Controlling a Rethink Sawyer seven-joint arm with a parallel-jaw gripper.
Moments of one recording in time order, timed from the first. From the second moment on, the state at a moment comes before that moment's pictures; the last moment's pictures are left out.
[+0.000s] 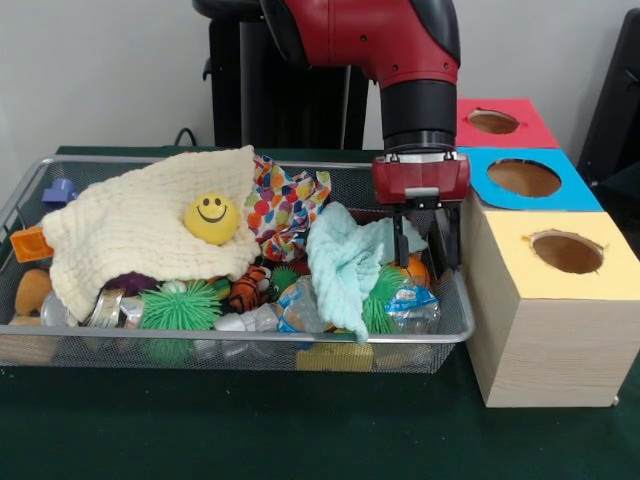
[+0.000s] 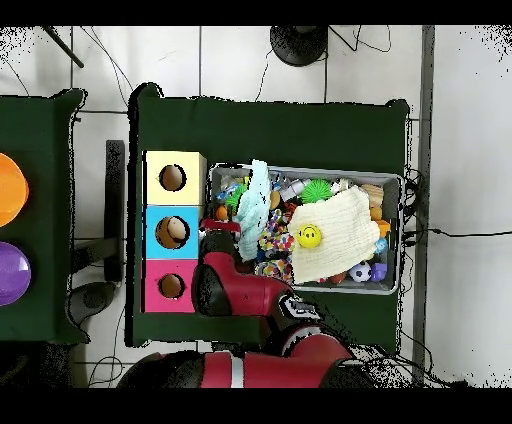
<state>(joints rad) -0.20 -0.42 0.10 1.99 -0.06 -0.72 1.75</state>
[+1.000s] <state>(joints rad) -0.24 -0.41 0.10 1.93 -0.06 -0.72 1.75</state>
